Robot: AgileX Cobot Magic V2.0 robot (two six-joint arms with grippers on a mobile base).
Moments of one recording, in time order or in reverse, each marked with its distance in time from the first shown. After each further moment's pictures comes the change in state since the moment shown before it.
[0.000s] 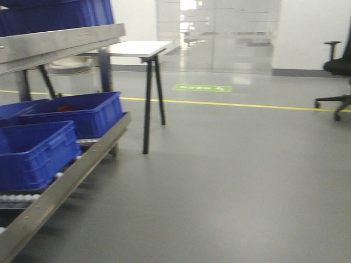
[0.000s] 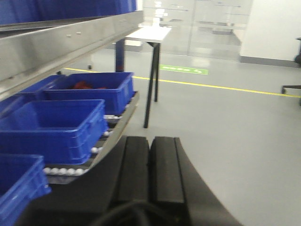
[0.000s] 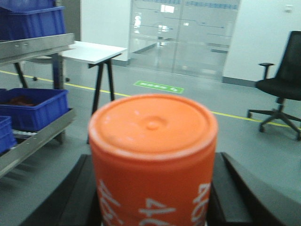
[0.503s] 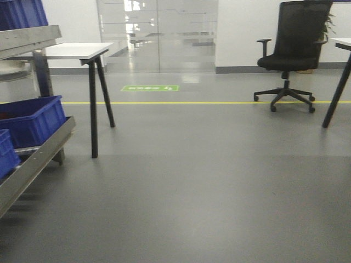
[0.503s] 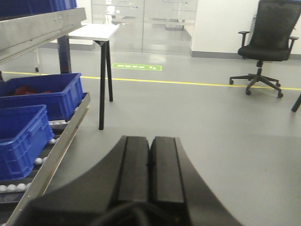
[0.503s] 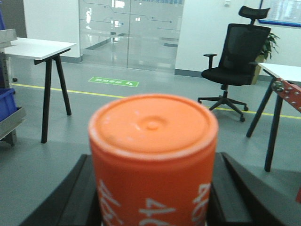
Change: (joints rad) left arm 0.000 0.000 0.000 0.000 0.000 0.000; right arm 0.000 0.000 0.000 0.000 0.000 0.000
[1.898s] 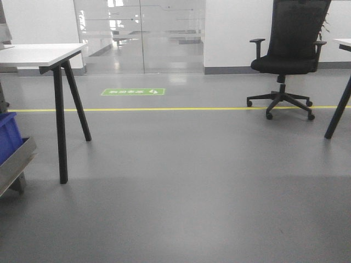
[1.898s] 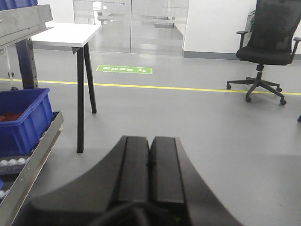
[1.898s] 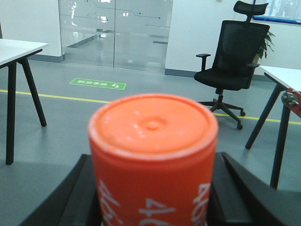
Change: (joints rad) left arm 0.000 0.000 0.000 0.000 0.000 0.000; right arm 0.000 -0.002 0.000 0.000 0.000 0.000
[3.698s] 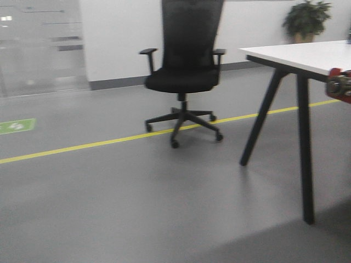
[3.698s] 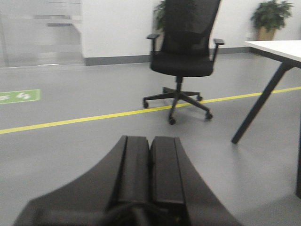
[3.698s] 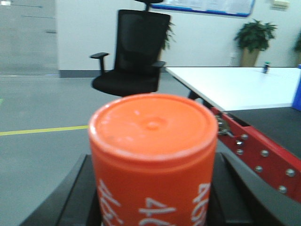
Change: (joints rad) left arm 0.000 0.000 0.000 0.000 0.000 0.000; right arm -0.004 0.000 0.000 0.000 0.002 0.000
